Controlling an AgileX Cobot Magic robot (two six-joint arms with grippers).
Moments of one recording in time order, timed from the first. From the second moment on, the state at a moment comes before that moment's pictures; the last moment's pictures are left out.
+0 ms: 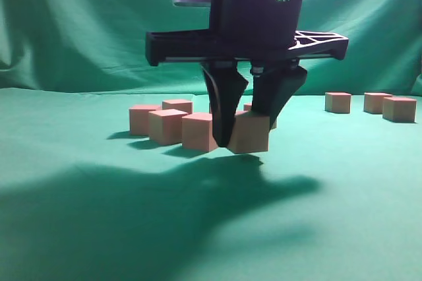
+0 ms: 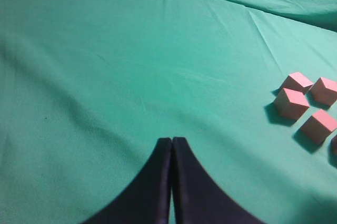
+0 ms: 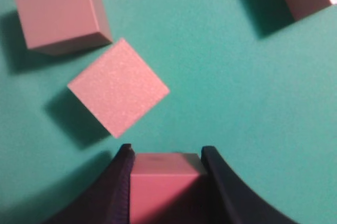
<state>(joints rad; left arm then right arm) -0.01 -0.01 0.02 -0.19 0.36 -0.08 0.83 1.85 -1.12 -0.32 0.65 0.66</state>
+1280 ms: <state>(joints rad) -0.01 -0.01 0.02 -0.19 0.36 -0.08 0.82 1.89 -1.56 -0.47 1.21 0.48</state>
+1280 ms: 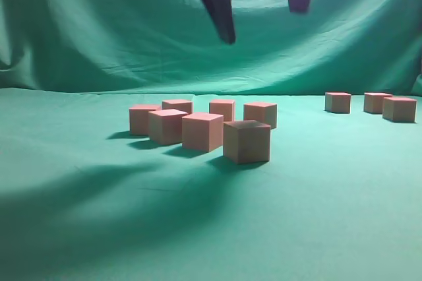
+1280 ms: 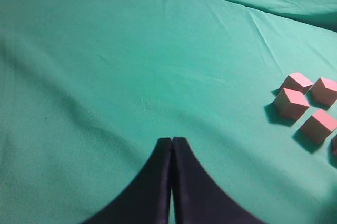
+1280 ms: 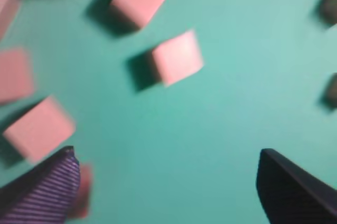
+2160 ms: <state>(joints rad) -0.01 -0.01 0.02 -0.19 0.36 -0.08 0.07 1.95 -1.61 -0.10 1.08 0.30</state>
